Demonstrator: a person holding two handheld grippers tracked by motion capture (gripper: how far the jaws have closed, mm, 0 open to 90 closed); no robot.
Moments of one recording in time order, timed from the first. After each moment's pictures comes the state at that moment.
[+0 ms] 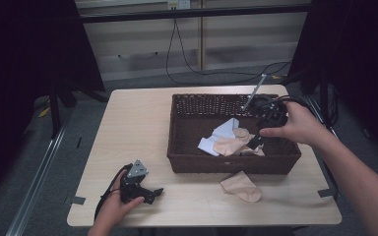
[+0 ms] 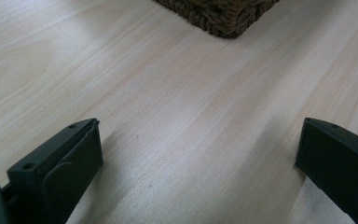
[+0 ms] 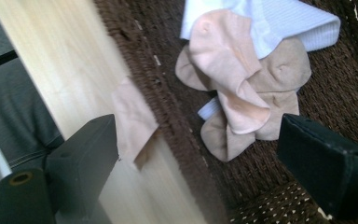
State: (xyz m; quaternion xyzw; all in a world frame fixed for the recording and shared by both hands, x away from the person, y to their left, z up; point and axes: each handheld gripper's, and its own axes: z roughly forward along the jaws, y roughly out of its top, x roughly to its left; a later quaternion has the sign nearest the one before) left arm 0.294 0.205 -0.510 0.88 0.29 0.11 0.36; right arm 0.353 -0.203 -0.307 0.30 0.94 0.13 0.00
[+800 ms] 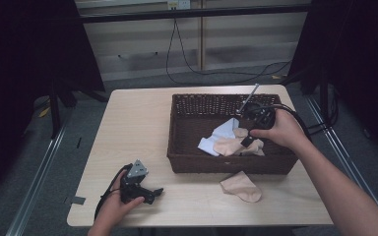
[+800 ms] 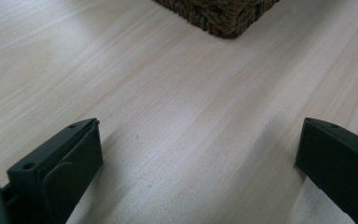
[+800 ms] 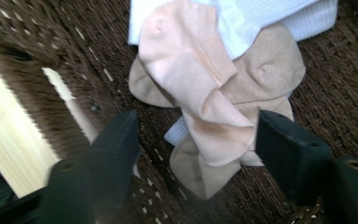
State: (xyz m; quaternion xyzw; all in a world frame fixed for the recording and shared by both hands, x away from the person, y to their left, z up) left arm 0.294 0.205 -0.510 0.88 0.29 0.11 0.36; right arm 0.390 -0.207 -0.370 0.36 0.93 0.12 0.01
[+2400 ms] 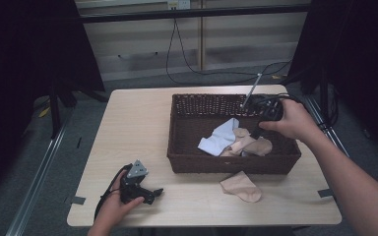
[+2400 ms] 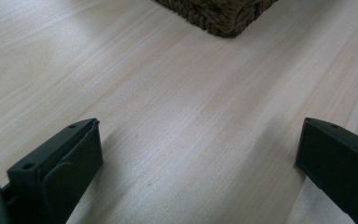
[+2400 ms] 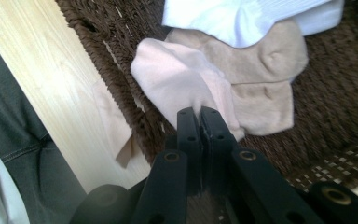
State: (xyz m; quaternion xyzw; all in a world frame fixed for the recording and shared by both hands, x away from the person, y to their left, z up) left arm 0.294 0.206 -0.510 0.88 0.29 0.11 0.36; right arm 0.379 -0.209 -0.321 0.31 0.94 0.10 -0.02
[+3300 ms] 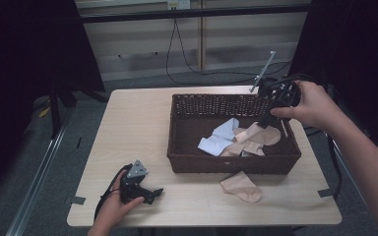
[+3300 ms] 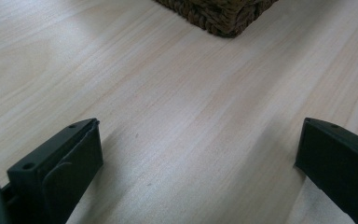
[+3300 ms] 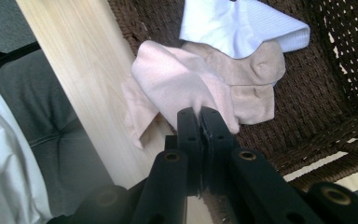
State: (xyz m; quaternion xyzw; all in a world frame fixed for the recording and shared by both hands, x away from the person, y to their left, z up) left arm 0.294 0.206 -0.509 0.88 0.29 0.11 0.36; right arm 0.357 -0.213 -0.250 0.29 0.95 0.12 0.00
